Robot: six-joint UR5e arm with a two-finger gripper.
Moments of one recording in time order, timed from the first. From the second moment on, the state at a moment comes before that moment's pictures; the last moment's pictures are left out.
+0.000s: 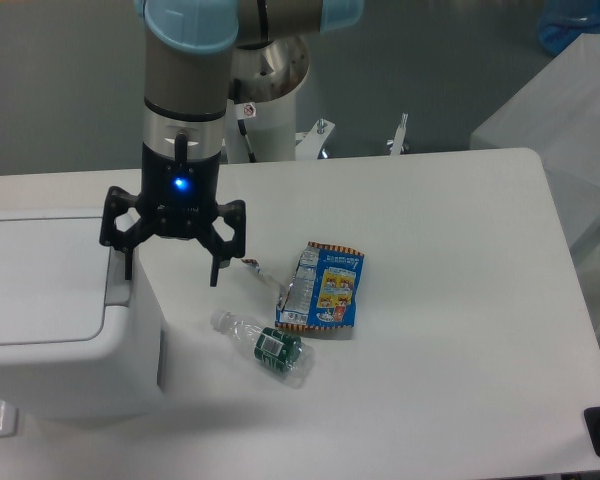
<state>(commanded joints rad) 2.23 -1.71 -1.56 -0.99 1.29 0.13</state>
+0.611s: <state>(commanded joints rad) 2.23 -1.71 -1.57 -0.99 1.29 0.13</state>
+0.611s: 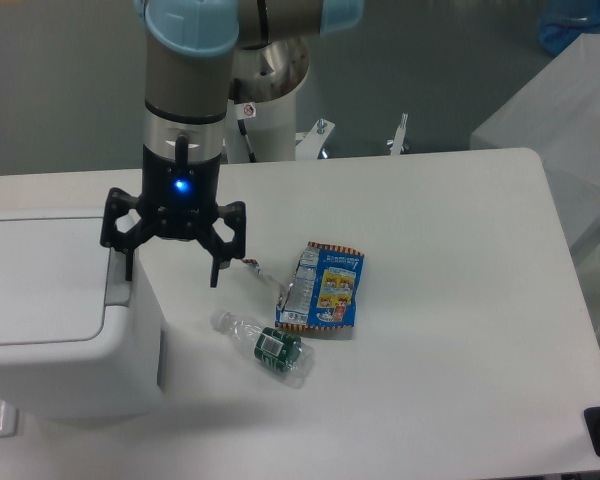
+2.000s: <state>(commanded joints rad) 2.23 -1.72 -1.54 -0.95 1.29 0.14</state>
